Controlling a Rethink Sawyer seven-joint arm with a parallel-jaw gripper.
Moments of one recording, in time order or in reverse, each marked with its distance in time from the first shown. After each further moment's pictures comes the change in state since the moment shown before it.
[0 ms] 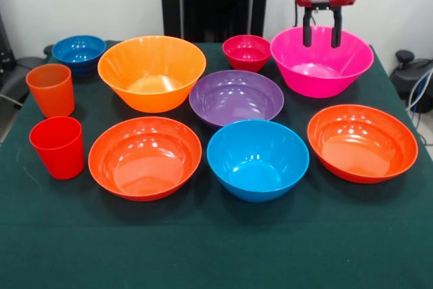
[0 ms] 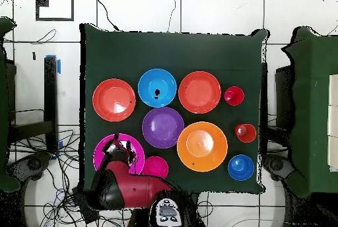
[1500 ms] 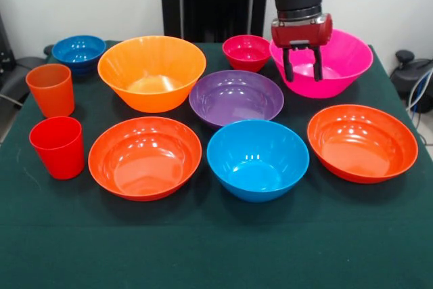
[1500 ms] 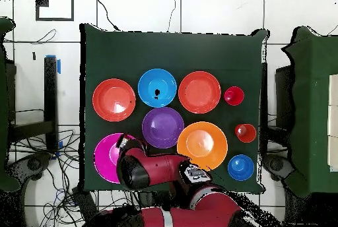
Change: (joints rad) arm -0.225 0.208 0.115 -0.178 -0.334 0.121 -0.149
